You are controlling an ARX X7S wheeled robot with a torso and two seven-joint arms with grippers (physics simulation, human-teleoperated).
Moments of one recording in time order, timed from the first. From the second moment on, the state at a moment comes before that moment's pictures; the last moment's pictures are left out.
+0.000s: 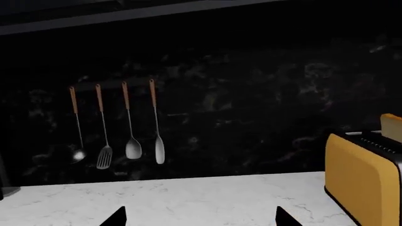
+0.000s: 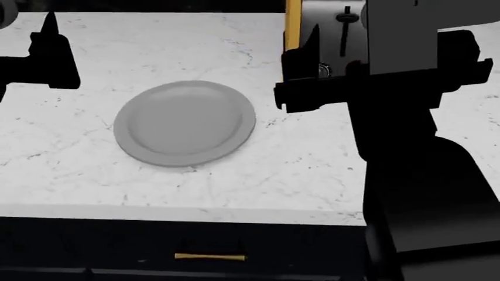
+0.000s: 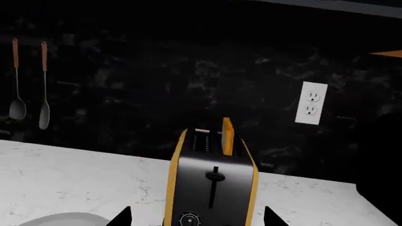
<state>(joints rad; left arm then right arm) -0.95 -0.19 0.07 0.30 -0.16 -1.05 -0.12 0.96 0.19 -0.08 -0.37 0.20 1.16 0.06</state>
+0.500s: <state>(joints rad) -0.95 -0.19 0.09 0.31 -0.17 -1.05 -0.12 0.98 0.19 -0.04 -0.37 0.23 1.17 0.06</state>
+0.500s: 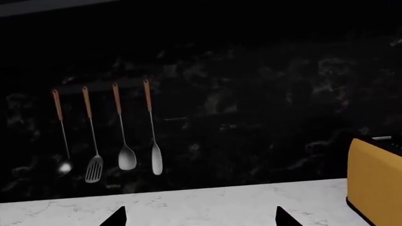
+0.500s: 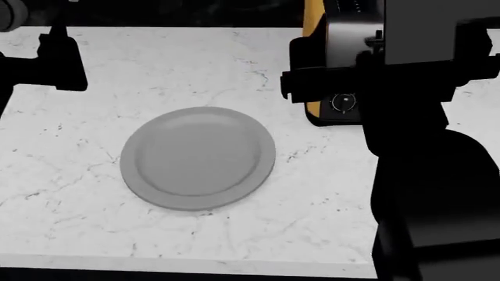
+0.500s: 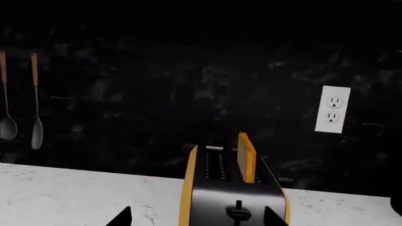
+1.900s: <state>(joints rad) -0.95 -0.21 0.10 0.34 -0.19 -1.07 -0.17 1.01 0.21 -0.01 -0.39 0.28 1.26 0.09</state>
